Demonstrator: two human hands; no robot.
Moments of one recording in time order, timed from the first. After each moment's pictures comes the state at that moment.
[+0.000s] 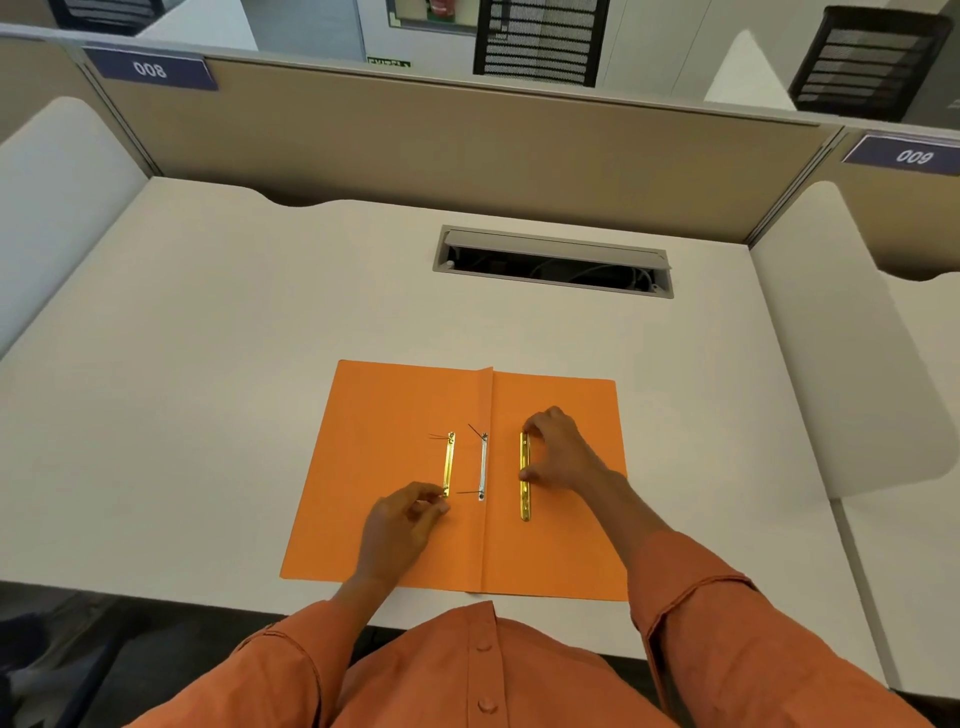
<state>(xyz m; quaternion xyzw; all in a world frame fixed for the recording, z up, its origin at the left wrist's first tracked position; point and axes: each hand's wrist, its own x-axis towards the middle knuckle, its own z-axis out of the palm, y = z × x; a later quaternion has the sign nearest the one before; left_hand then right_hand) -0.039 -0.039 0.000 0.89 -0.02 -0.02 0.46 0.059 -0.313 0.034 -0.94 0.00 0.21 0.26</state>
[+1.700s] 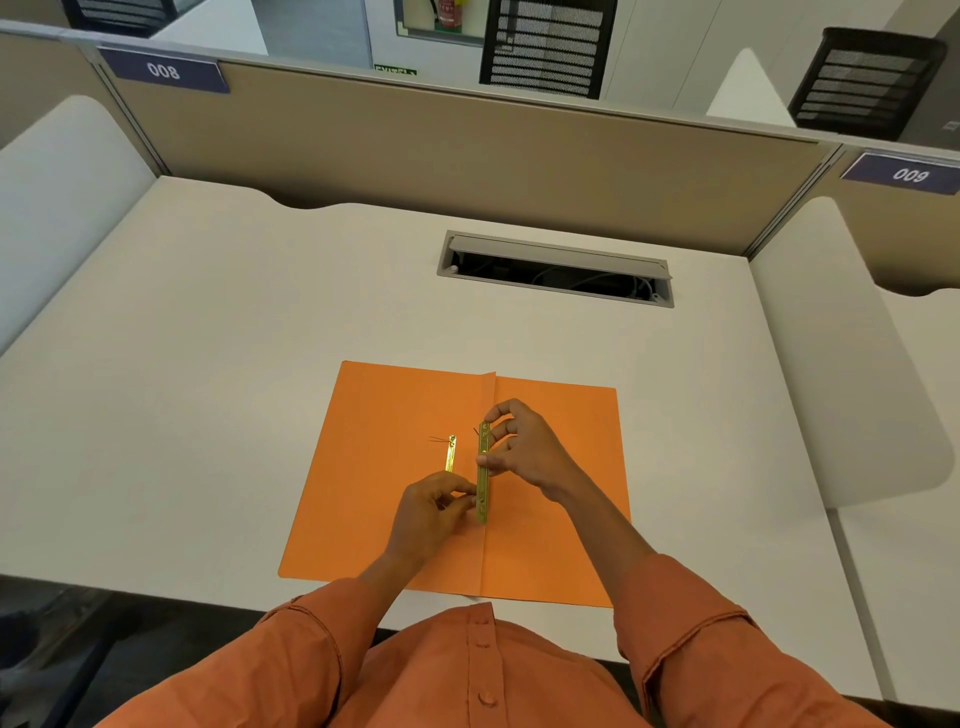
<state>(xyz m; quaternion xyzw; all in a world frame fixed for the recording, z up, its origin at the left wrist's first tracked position) -0.018 -0.076 0.008 0.84 -0.02 -0.08 0.54 0.049 -0.261 0.080 -0.80 0.07 0.21 0.56</state>
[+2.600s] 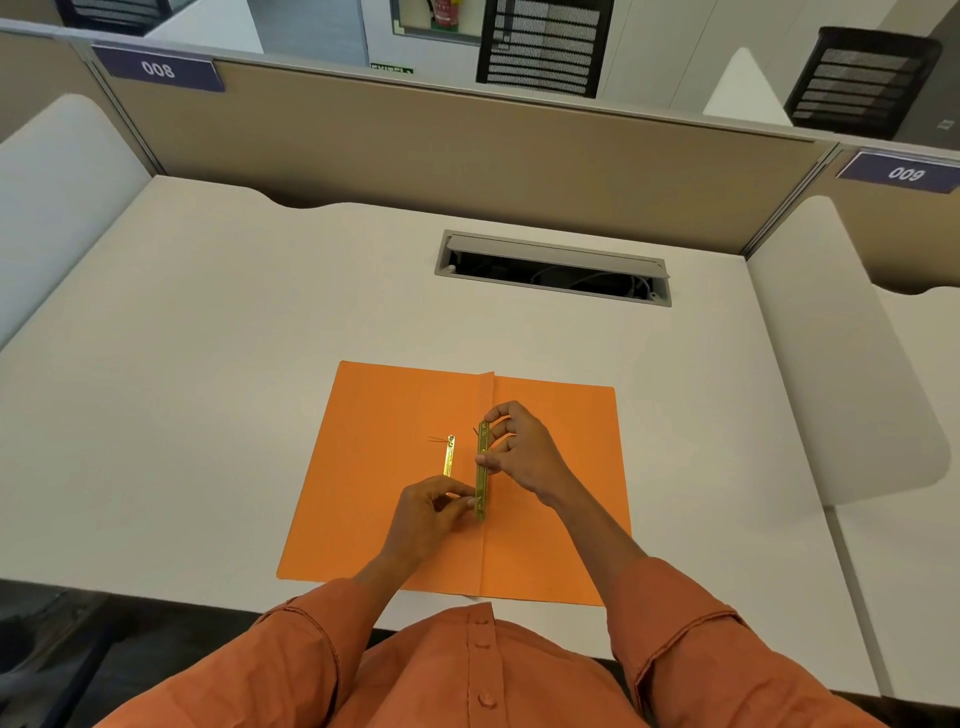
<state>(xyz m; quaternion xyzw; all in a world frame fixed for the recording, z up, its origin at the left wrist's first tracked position) -0.019 -0.073 0.005 0.83 -0.01 -0.10 0.55 0.044 -0.255 0.075 -0.82 0.08 0.17 0.55</state>
